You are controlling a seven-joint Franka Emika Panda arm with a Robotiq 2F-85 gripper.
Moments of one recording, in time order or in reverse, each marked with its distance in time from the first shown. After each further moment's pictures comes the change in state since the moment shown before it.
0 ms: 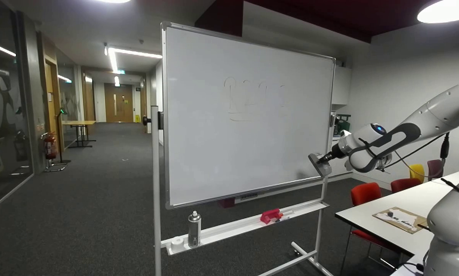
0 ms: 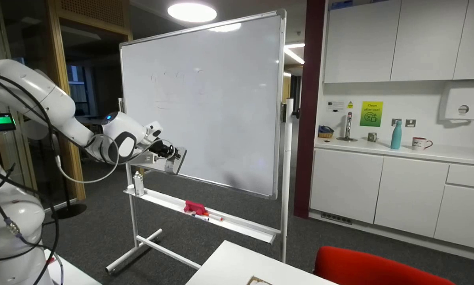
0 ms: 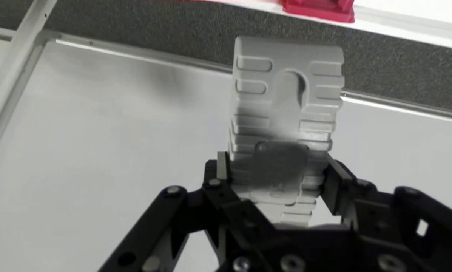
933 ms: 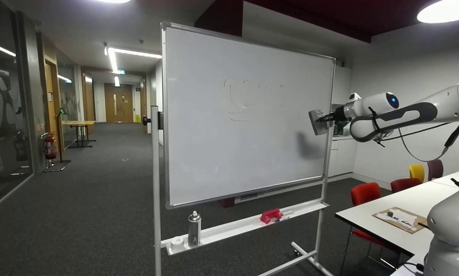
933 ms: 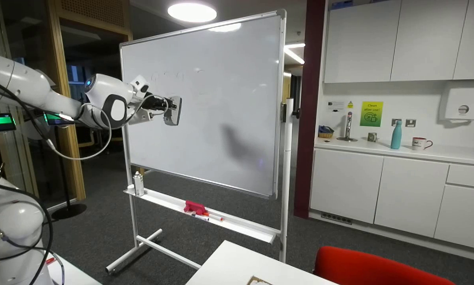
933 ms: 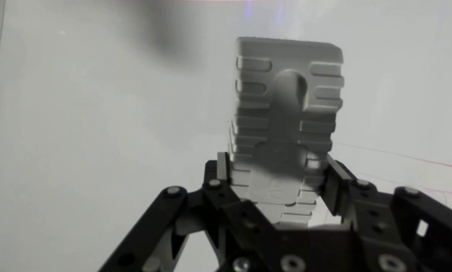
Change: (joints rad) arm 0.003 -0.177 0.073 0.190 0.080 -0.008 0.011
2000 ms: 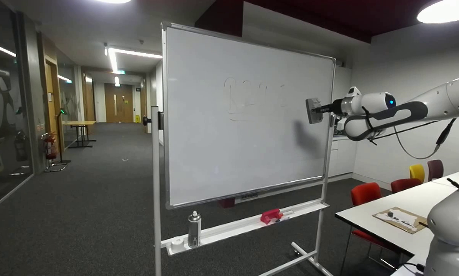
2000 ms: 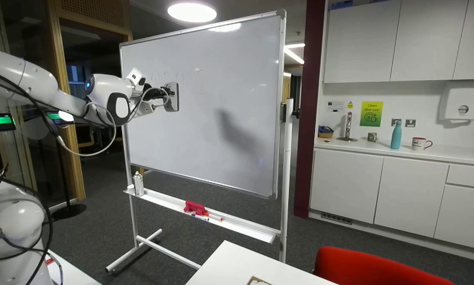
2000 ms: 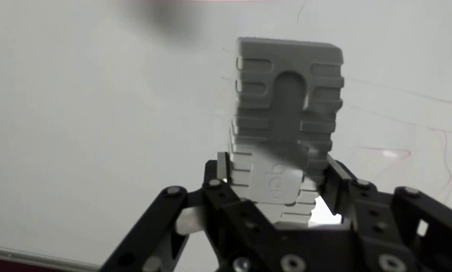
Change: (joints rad) arm 0.001 0.067 0.029 0.067 0.000 0.199 -0.003
